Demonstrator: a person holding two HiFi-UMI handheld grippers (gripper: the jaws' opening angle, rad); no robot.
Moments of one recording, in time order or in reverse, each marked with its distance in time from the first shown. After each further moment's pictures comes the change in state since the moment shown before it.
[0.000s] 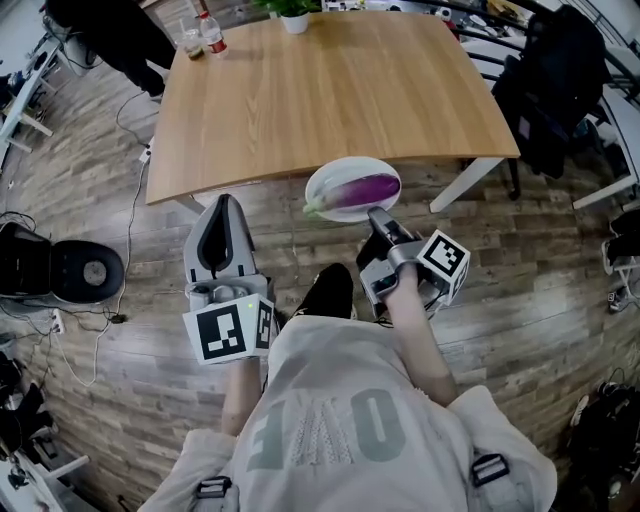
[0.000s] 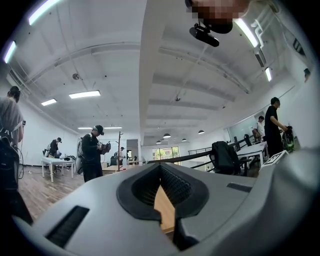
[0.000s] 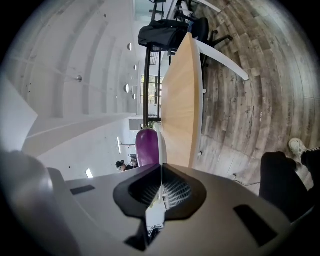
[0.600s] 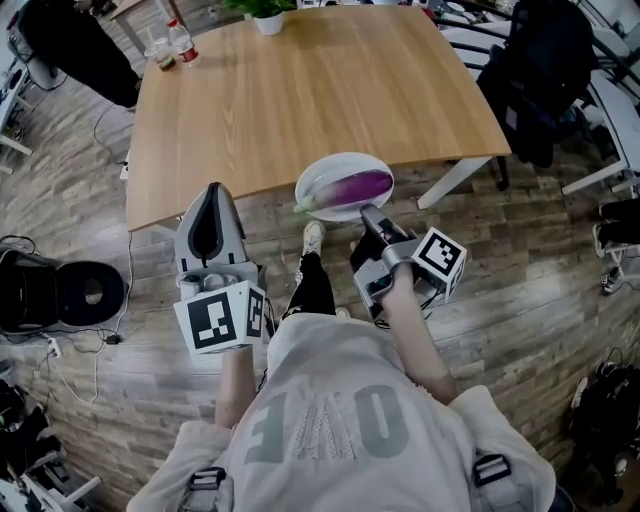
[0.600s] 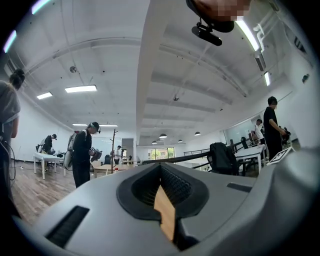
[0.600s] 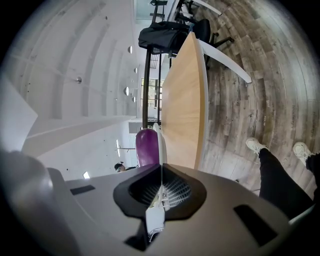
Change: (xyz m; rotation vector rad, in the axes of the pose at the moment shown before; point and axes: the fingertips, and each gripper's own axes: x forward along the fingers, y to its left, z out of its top) left arm 0.065 0.006 -0.020 -0.023 -0.013 -0.053; right arm 0.029 0.003 0.021 -0.006 -0.037 -0.001
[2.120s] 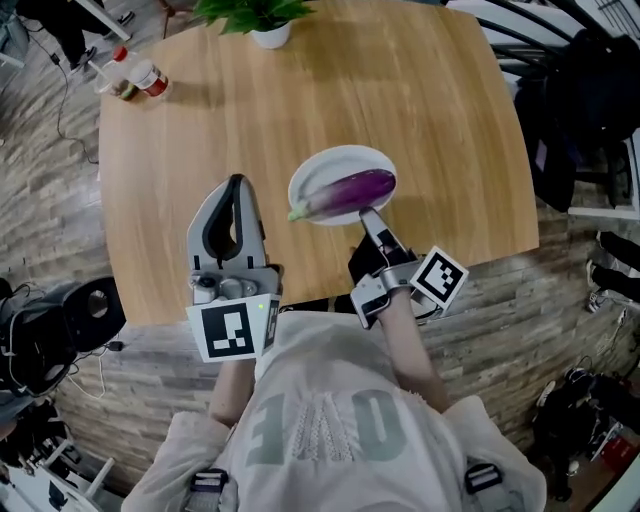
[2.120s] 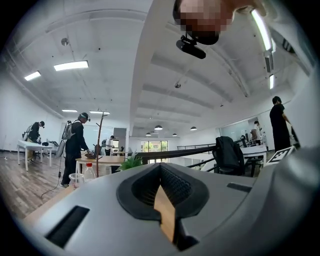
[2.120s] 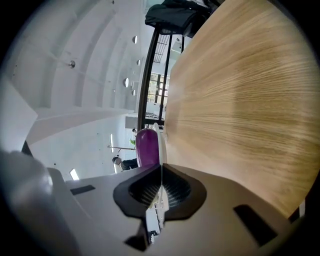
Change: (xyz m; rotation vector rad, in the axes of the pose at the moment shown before) left arm 0.337 0.053 -0.074 -0.054 0.097 -0.099; right arm 0.282 0.057 0.115 -0.086 0.041 -0.057
